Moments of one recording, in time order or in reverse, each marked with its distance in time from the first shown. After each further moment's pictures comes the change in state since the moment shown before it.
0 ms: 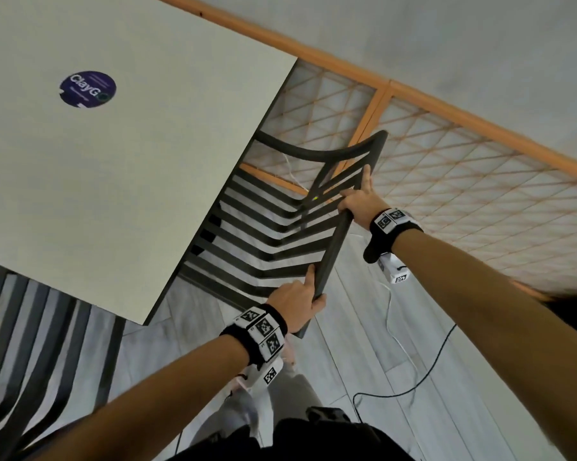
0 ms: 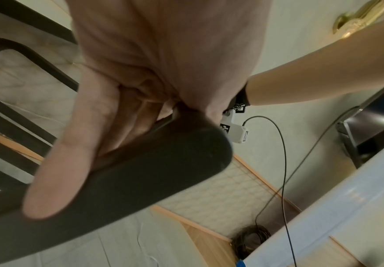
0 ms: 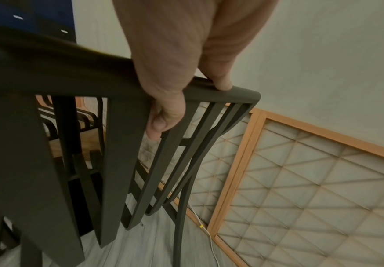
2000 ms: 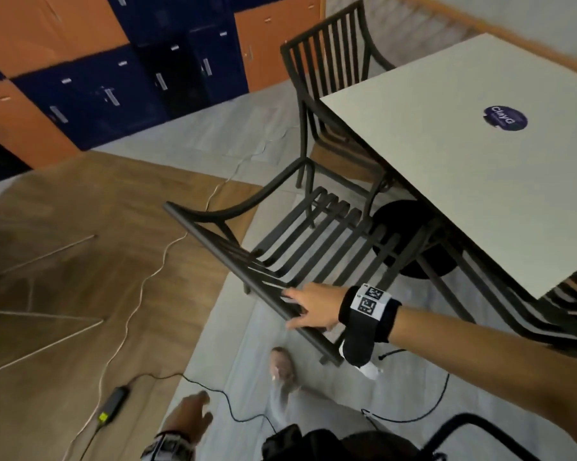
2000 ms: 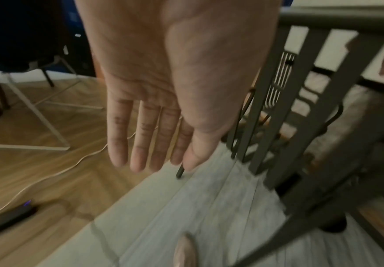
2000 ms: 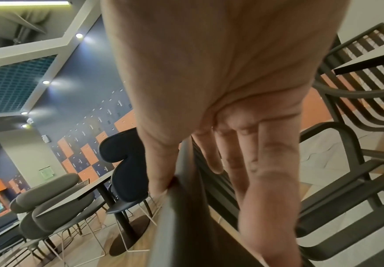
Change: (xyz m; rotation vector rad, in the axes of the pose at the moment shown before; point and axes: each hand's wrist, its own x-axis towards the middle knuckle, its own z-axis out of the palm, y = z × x) left_hand -0.718 -0.408 0.273 -0.597 0.042 -1.163; right_hand -0.188 -0.808 -0.035 0.072 -0.377 -0.922
